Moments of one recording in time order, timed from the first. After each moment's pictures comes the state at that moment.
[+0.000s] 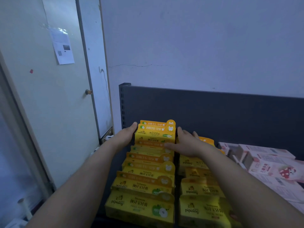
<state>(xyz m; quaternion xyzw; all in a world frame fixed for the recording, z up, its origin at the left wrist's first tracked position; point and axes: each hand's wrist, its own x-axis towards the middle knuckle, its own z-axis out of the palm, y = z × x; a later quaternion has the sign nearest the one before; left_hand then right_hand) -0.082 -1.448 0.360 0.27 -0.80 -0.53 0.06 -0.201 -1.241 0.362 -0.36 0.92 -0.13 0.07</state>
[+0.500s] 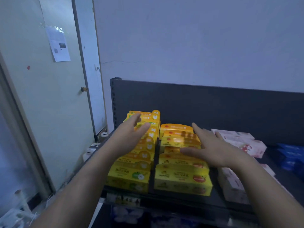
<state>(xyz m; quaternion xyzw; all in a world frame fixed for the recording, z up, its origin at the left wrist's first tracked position) 0.001 -1.307 0.392 0.14 -0.88 -0.39 0.23 -0.128 -1.082 0.391 -0.38 0.92 -0.13 0.04</state>
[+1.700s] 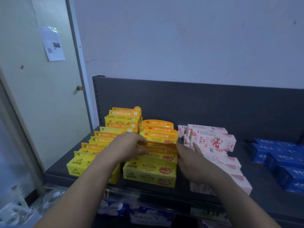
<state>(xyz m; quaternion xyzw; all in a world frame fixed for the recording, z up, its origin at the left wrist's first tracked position) -0.043 -1.239 0.364 0.12 -0.98 -0.10 0.07 -0.142 -1.033 0.335 -0.42 0.89 -0.13 0.06</state>
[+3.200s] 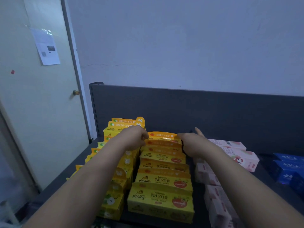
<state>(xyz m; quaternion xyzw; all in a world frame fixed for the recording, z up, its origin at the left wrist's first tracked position) -0.135 -1.312 0.380 0.10 -0.99 -0.06 0.05 -0.249 -1.118 0.366 -0.39 0.92 0.02 -0.02</state>
